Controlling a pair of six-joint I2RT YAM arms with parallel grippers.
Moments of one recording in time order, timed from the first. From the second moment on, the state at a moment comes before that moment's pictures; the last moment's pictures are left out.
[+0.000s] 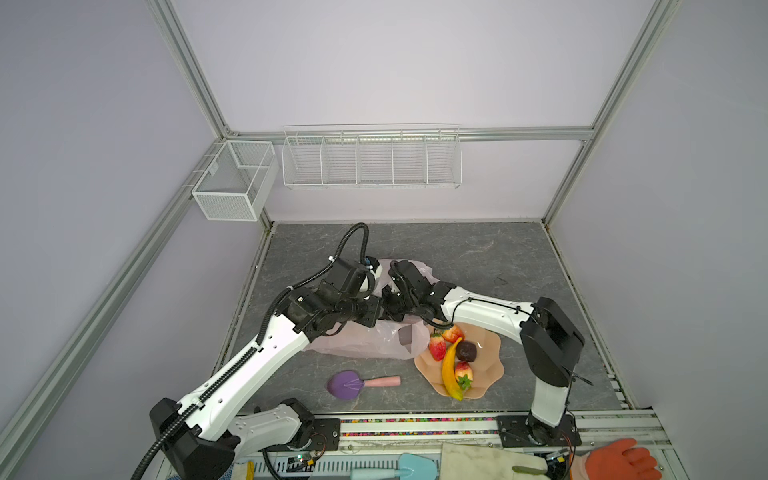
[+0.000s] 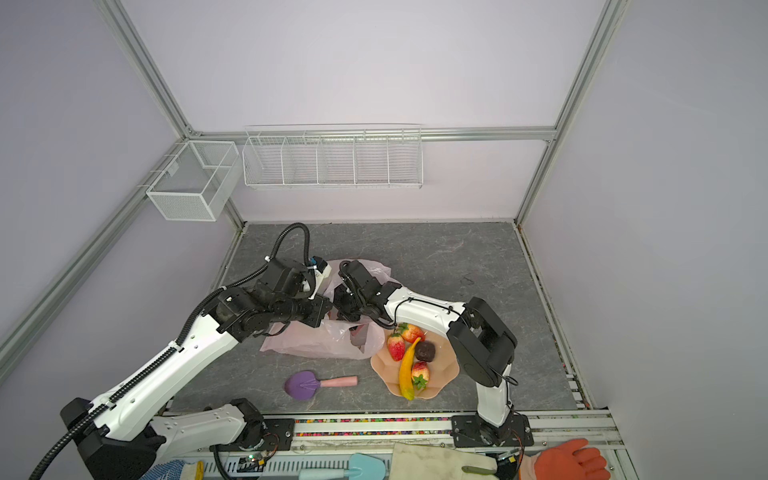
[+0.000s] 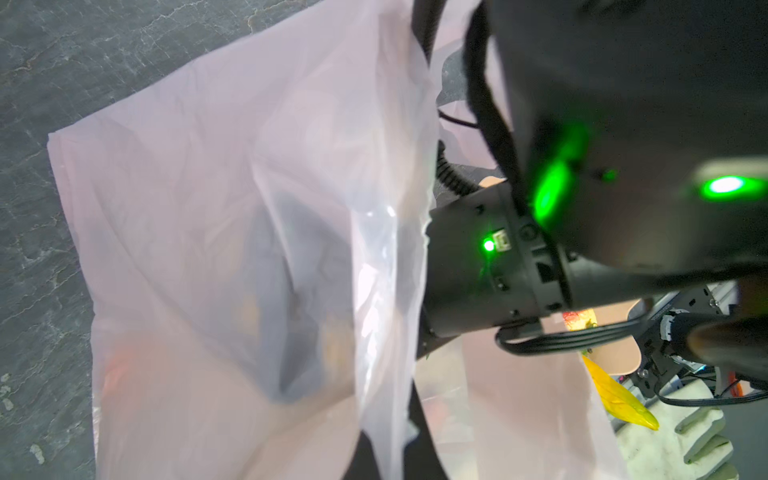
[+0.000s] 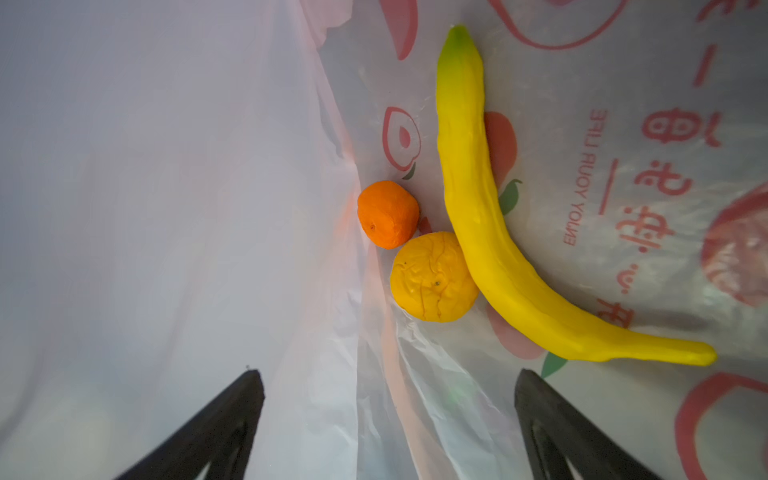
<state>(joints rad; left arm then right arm) -0.72 1.16 1.19 -0.90 0.07 -0.27 0.91 1.86 1.36 -0.23 -0.38 1.42</state>
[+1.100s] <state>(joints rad) -0.72 1.15 1.16 -0.89 0.05 -0.28 0.90 1.51 1.26 -0.73 -0.02 1.04</state>
